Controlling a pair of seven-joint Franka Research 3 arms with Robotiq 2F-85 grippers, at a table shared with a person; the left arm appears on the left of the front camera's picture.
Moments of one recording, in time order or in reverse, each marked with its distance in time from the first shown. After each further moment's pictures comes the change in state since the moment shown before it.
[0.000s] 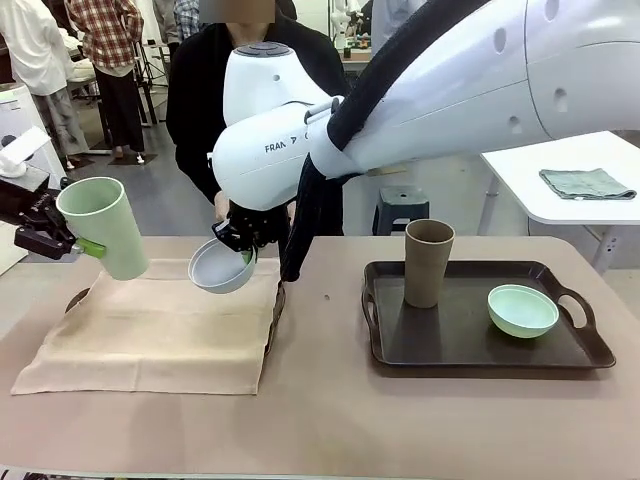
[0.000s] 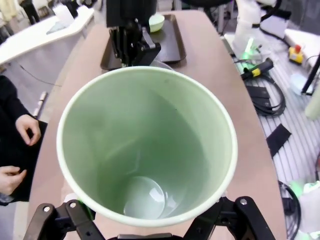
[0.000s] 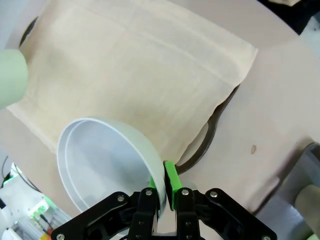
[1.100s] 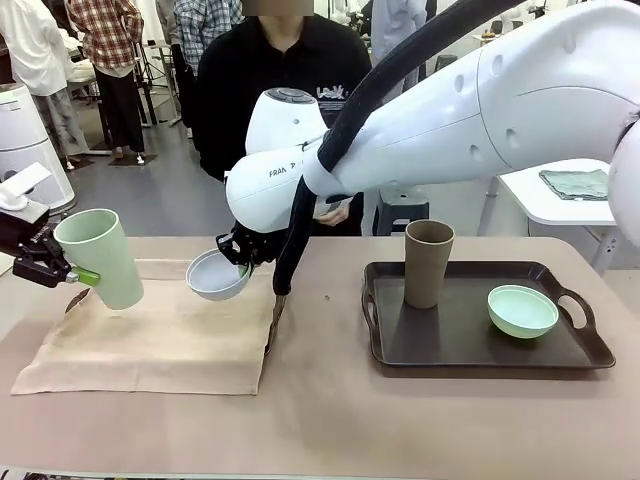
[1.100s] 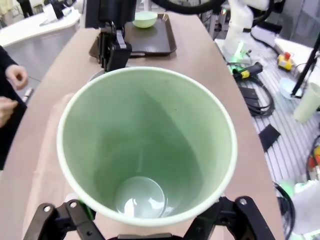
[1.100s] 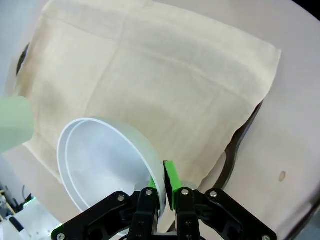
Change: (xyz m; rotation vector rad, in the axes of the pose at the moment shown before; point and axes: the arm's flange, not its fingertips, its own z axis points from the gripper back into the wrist) left arm -0.066 -0.006 -0.015 -0.066 -0.051 0.094; right arm 0.012 -0.024 -0.066 0.130 -0.015 -0.131
